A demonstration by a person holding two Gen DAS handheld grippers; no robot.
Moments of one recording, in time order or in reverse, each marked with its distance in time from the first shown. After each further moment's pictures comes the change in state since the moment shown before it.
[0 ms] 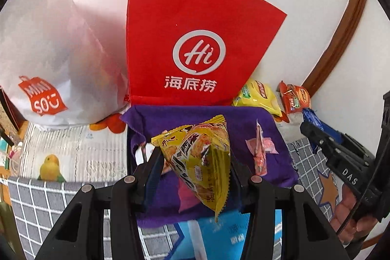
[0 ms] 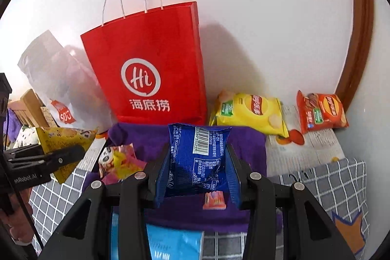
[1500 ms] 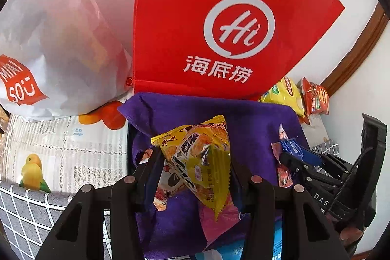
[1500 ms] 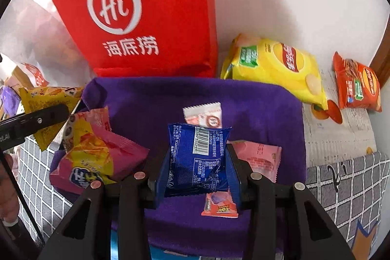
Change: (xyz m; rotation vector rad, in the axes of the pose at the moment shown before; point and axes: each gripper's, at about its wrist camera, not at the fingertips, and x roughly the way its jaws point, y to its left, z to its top) left arm 0.077 0.030 0.008 -0.064 0.108 -0.008; right arm 0.114 -0.003 -0.030 -0.036 0.280 0.039
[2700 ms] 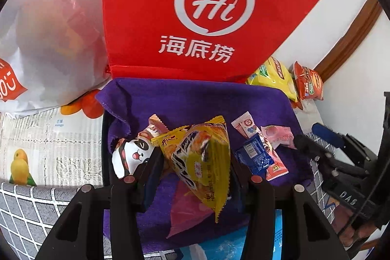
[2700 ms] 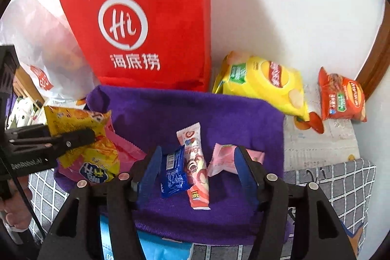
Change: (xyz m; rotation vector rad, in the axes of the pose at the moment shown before) left arm 0.012 -0.023 -0.009 0.046 0.061 -0.033; right arm -0.041 0.001 0.003 -0.031 -0.072 -0.046
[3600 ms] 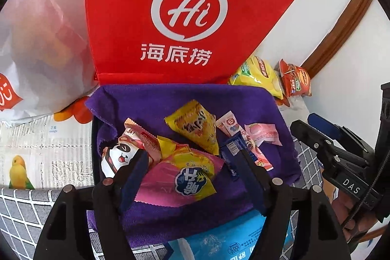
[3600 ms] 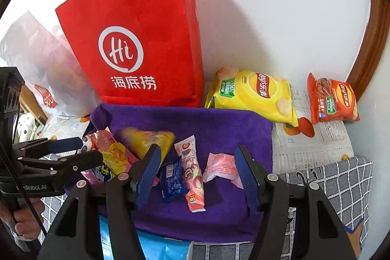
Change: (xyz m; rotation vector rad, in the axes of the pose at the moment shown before) left arm -0.013 -0.015 0.002 0.038 -0.013 -0.045; right arm -0.024 -0.006 0.004 0.052 -0.070 -0.001
